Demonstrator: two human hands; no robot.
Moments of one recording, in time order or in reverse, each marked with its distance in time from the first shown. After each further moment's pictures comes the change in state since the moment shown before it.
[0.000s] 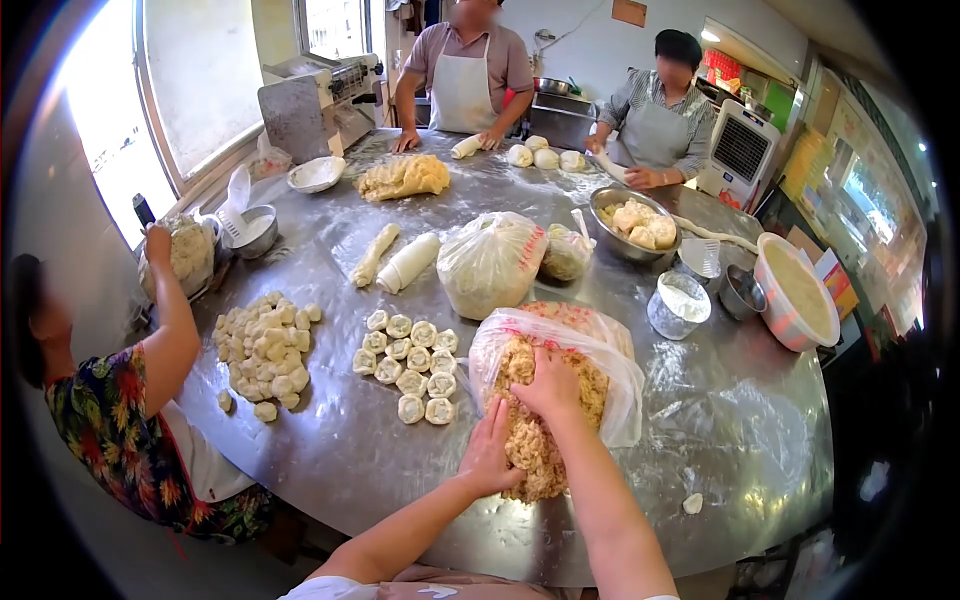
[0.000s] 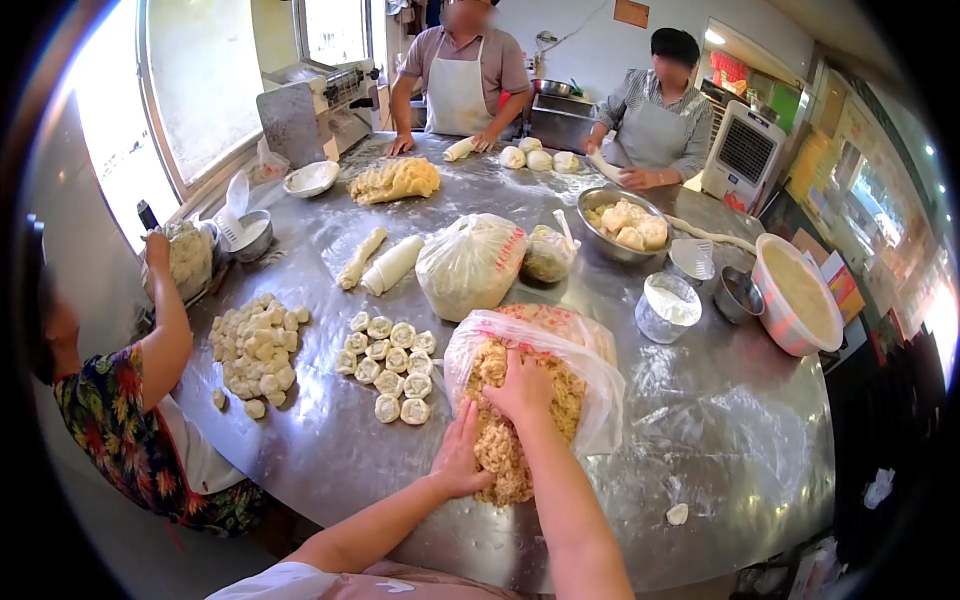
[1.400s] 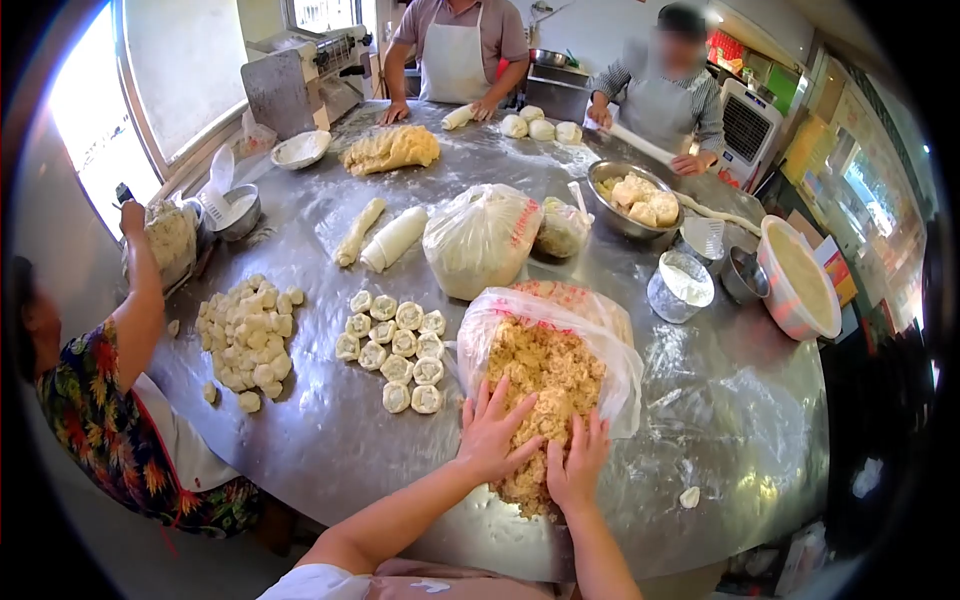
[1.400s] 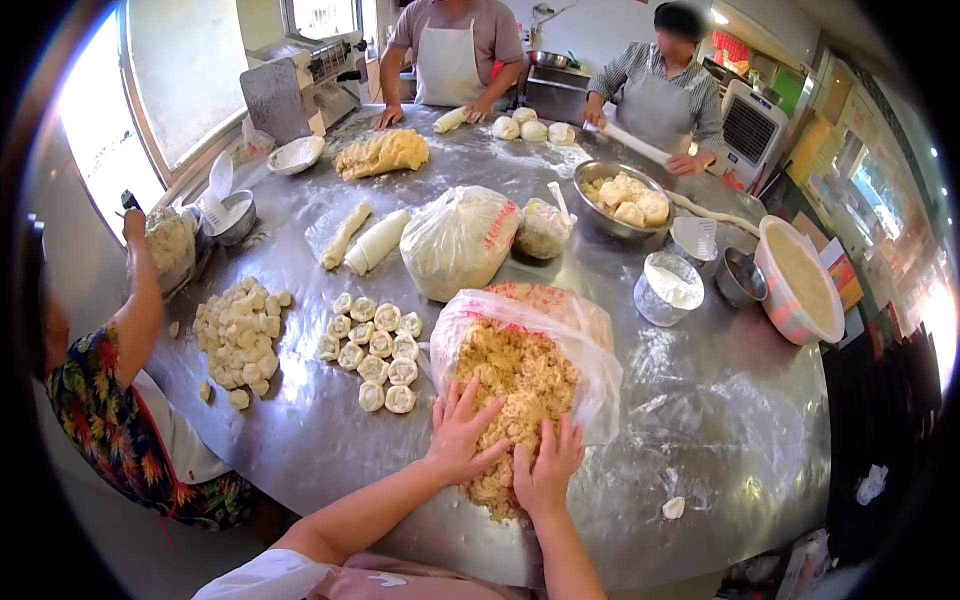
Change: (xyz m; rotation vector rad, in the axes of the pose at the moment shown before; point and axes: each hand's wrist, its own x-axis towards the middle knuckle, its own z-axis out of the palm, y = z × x) left_hand 0.020 0.014 0.006 0.193 0.035 0.054; right_hand -0.144 0.062 0.046 0.258 0.434 -0.077
